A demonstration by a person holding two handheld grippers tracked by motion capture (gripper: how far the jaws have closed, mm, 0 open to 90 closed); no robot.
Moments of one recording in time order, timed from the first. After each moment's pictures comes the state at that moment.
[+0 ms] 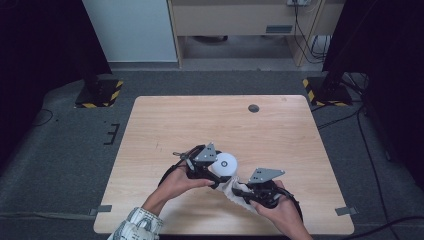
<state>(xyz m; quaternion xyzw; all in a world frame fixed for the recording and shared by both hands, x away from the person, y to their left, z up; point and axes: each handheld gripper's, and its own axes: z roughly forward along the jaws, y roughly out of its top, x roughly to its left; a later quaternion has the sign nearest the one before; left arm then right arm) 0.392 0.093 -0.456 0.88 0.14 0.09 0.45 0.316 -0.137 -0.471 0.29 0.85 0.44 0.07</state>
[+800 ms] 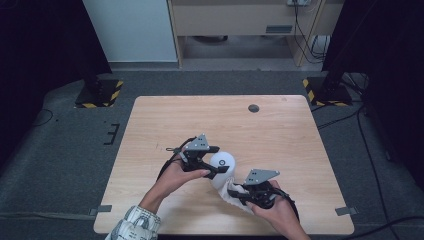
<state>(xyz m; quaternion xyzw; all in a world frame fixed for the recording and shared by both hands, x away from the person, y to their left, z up) 0.404 0.109 -0.445 0.84 0.20 0.04 0.51 0.316 -0.126 -0.476 0.26 0.85 0.45 0.06</state>
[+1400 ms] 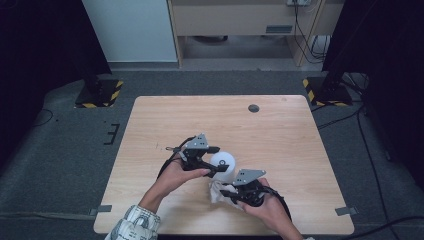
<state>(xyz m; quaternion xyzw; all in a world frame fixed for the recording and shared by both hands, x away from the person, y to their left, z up) 0.406 0.110 -0.445 0.84 0.20 0.03 0.51 0.327 -0.102 -0.492 0.23 0.87 0.43 0.07</state>
